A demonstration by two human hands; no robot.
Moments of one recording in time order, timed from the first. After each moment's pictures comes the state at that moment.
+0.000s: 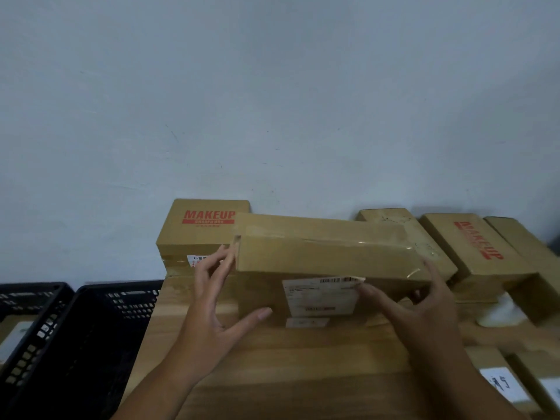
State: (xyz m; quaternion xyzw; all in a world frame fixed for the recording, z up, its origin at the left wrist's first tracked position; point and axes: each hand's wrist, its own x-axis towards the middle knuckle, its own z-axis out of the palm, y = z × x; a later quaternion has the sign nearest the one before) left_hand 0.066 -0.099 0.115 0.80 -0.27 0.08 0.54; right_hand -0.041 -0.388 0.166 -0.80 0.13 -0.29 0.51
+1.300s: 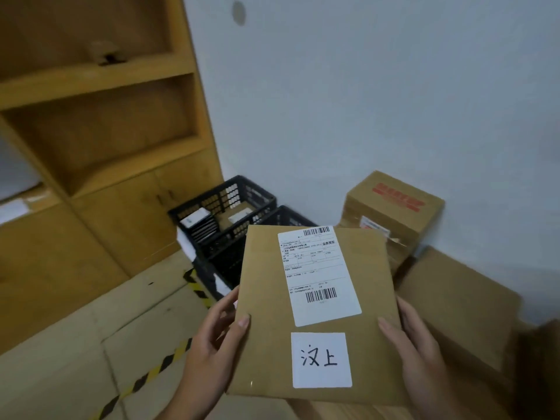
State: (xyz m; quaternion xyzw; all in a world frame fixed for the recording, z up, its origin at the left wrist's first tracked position) left_hand -0.194 -0.022 0.089 0.68 0.29 0.18 0.65; right_hand -0.047 -0.279 0.093 -0.69 -0.04 0.16 0.70
